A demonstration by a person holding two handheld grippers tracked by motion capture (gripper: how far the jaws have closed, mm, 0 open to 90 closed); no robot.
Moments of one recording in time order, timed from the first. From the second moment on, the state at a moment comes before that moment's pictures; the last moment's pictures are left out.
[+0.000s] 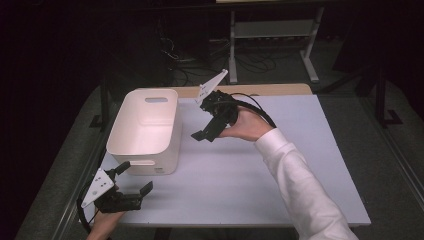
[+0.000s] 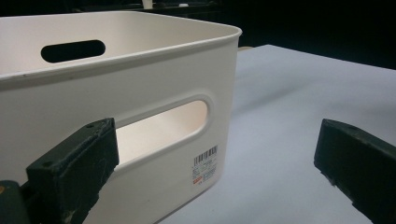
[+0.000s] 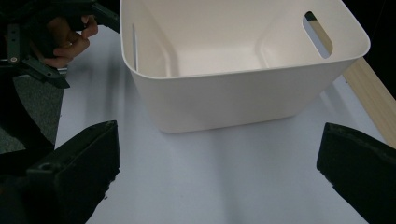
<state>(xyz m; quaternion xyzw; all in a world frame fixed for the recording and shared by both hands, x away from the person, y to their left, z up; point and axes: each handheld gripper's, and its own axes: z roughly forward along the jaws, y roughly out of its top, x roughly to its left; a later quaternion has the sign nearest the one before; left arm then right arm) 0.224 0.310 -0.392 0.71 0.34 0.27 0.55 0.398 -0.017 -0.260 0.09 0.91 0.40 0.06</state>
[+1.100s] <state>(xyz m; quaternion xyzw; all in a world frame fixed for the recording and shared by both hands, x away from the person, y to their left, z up) 0.224 0.309 -0.392 0.71 0.35 0.27 0.55 0.372 -0.095 -0.292 0.15 0.89 0.44 0.06</state>
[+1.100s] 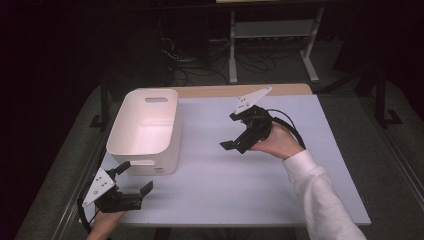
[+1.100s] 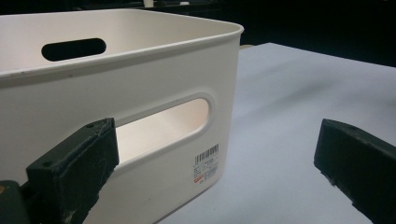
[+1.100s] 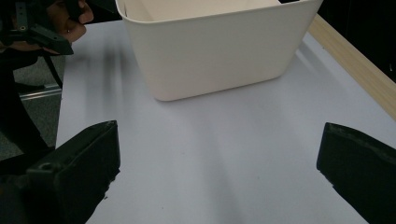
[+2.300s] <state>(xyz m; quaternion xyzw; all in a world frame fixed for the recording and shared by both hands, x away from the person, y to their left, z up) 0.224 0.309 -0.392 0.72 0.35 0.27 0.54 0.337 -0.152 -0.314 0.20 0.84 0.50 0.07</state>
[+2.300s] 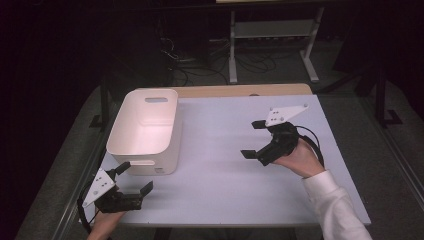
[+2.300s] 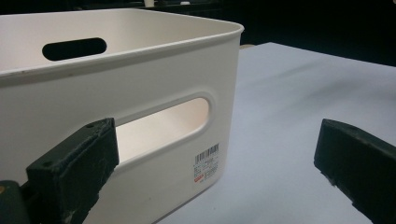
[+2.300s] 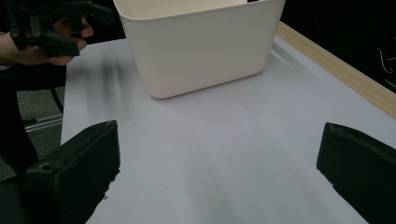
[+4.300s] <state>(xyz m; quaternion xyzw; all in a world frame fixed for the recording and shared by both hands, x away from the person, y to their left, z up) 0.223 0.309 -0.392 0.71 0.34 0.27 0.54 0.289 -0.233 -0.387 0.32 0.76 0.55 0.17</state>
